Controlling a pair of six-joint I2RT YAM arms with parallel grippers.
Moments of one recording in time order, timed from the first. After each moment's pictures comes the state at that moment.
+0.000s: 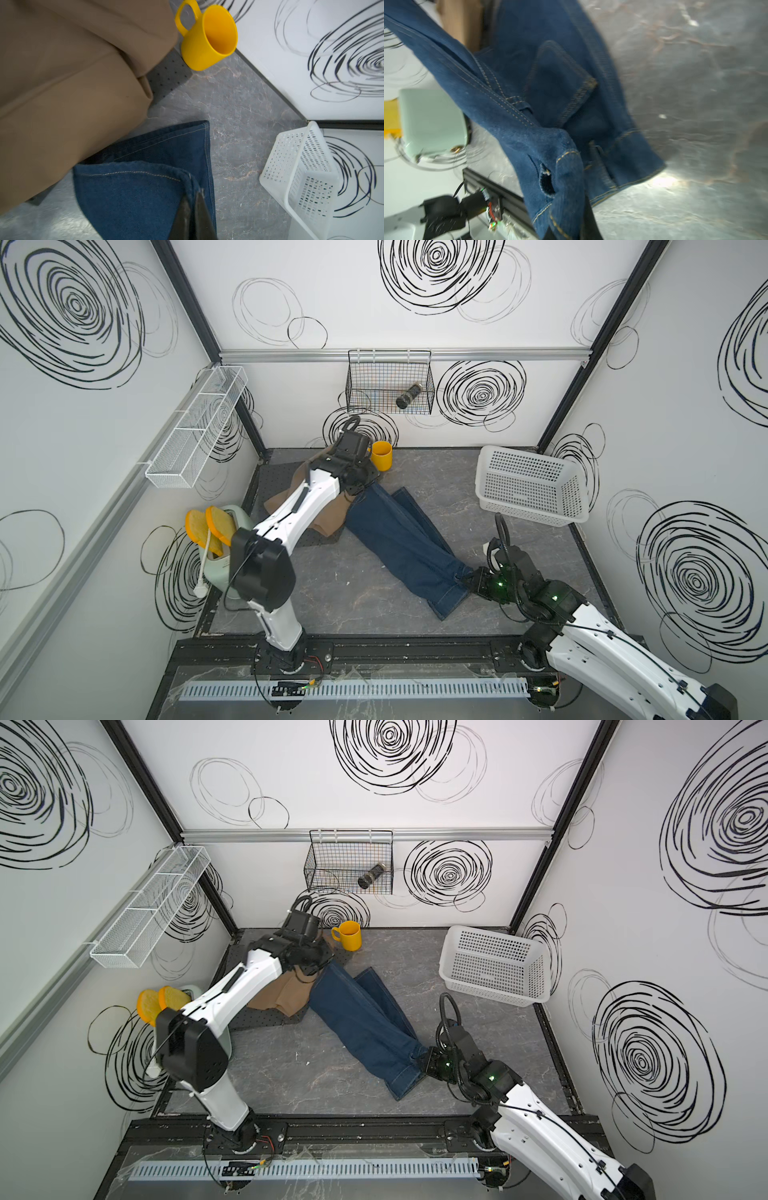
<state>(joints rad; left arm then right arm) -0.40 1.84 1.72 -0.78 -0.01 -0.94 0.63 0.67 0.42 -0.61 -0.17 0.97</state>
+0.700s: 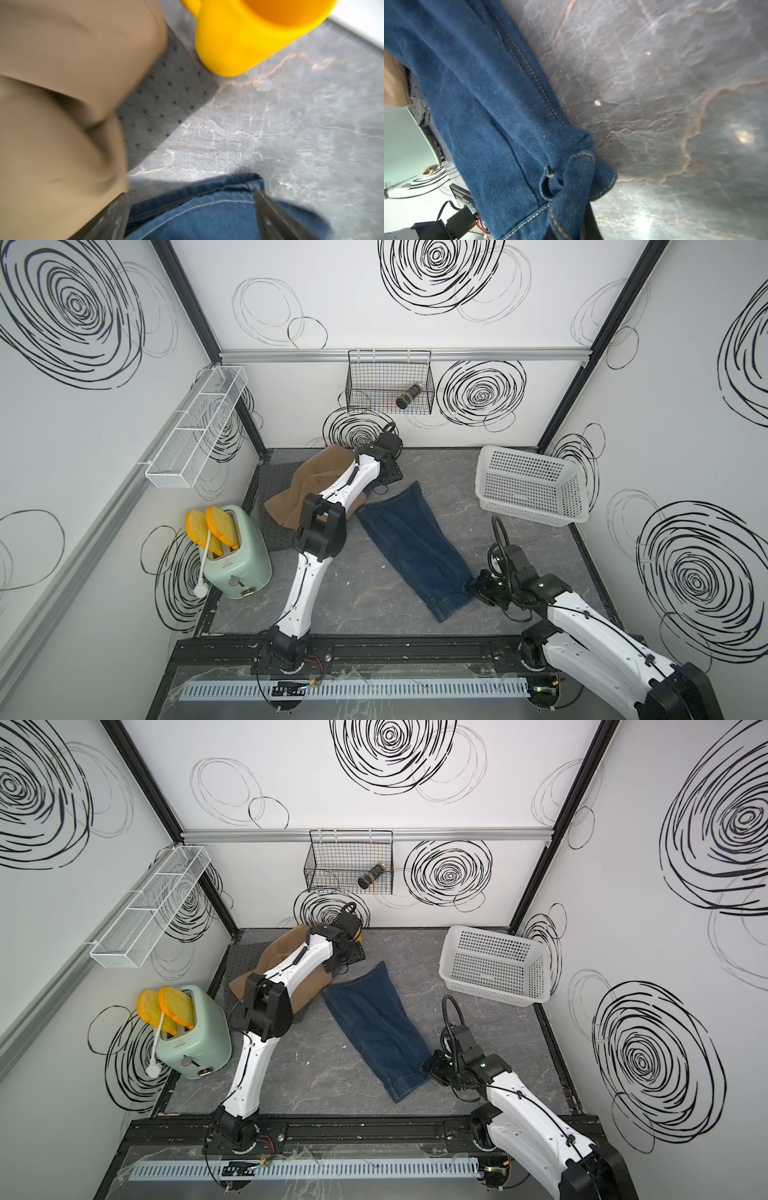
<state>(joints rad) -0.43 2.33 2.20 -1.01 -0.21 -0.81 0.48 0.82 0.35 -0.60 -0.32 0.91</state>
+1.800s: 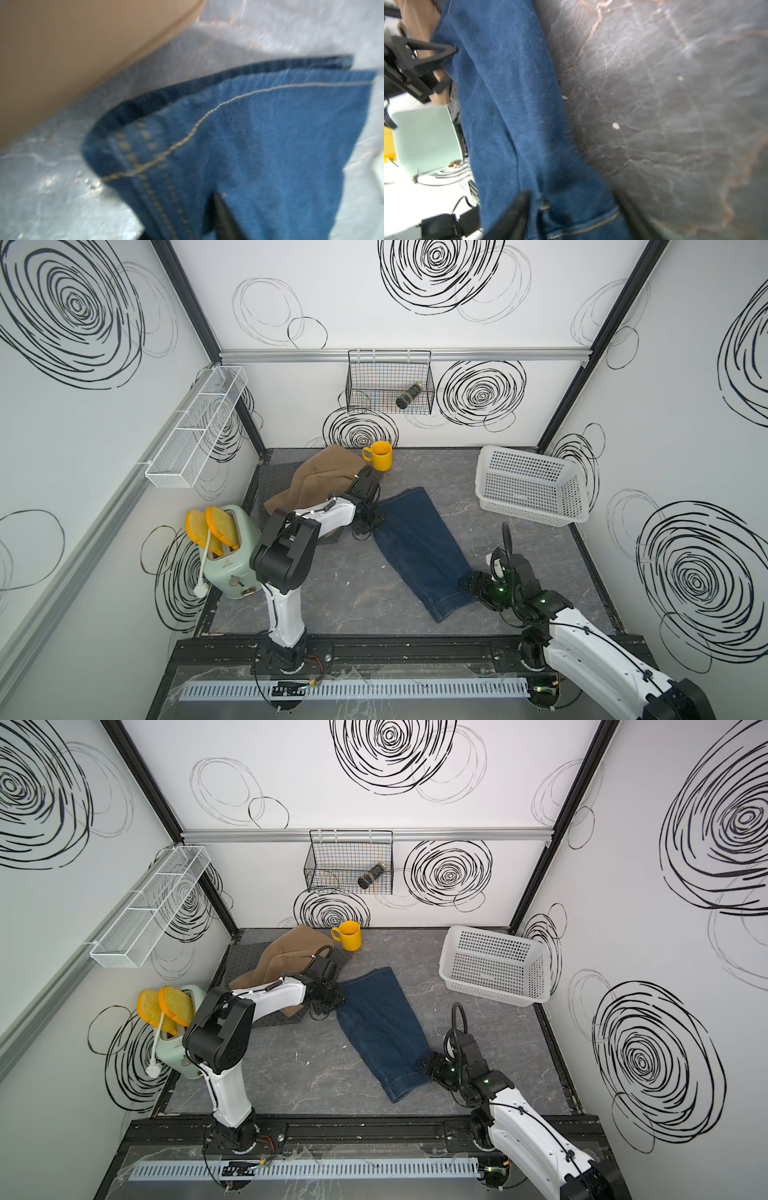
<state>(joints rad) -0.39 1.91 1.20 -0.40 0.14 -0.89 0.43 0.72 0.15 -0.30 -0.38 0.94</state>
